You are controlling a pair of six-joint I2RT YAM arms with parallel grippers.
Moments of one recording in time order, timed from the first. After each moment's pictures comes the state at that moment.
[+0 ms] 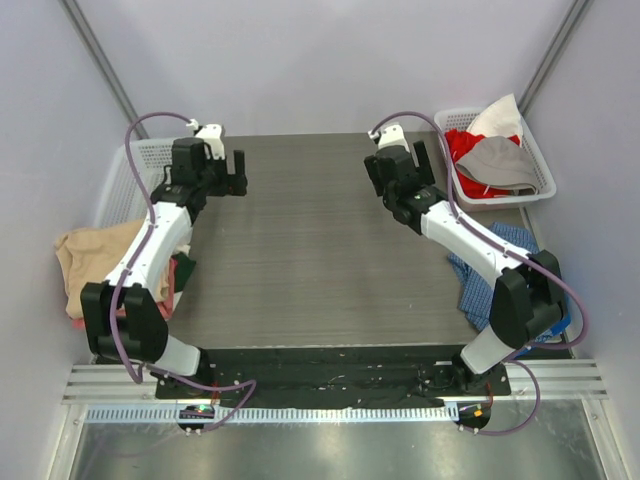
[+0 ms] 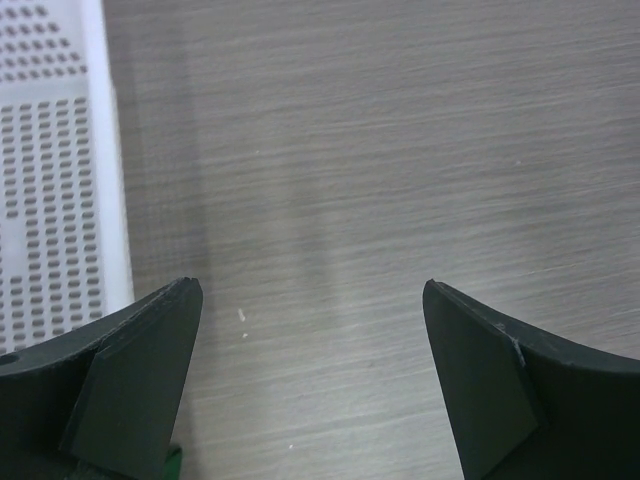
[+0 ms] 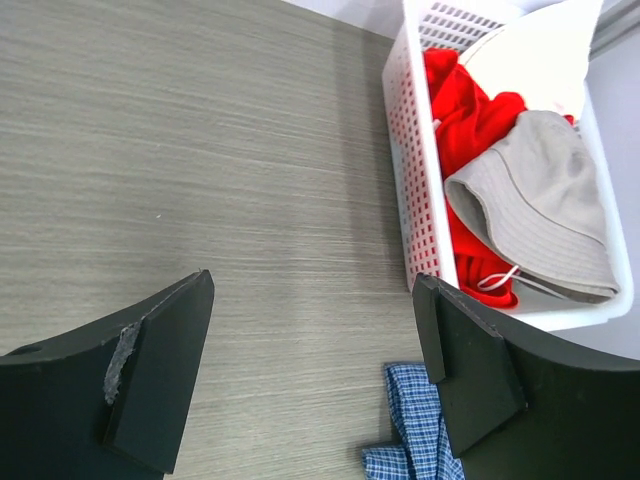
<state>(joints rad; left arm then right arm) -0.10 1.46 1.25 -0.34 0.06 -0.05 0.51 1.58 1.27 -0.17 0.66 -0.16</state>
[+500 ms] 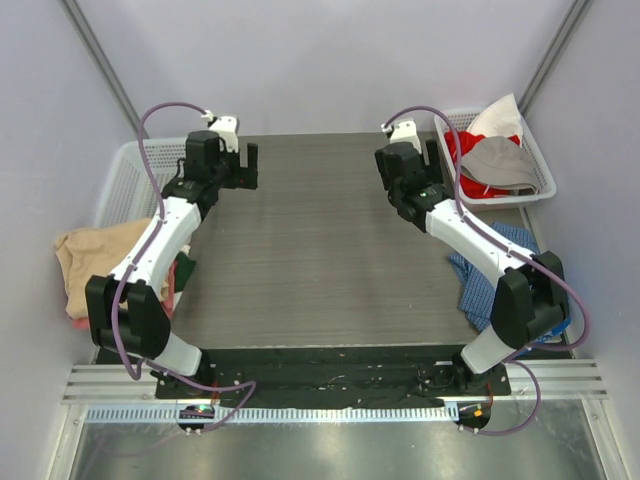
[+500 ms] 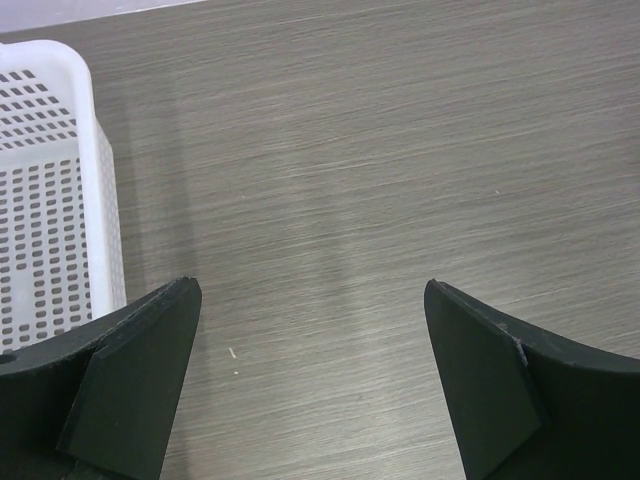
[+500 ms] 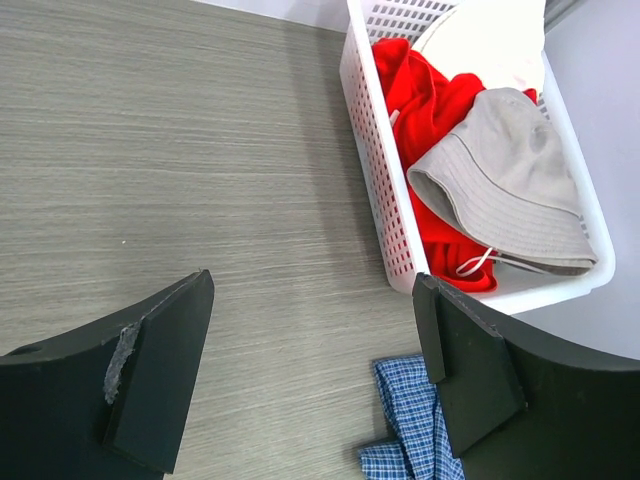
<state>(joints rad) -0.20 1.51 1.33 -0.30 -0.02 -0.02 0.48 1.58 1.28 -0.16 0.73 -0.10</state>
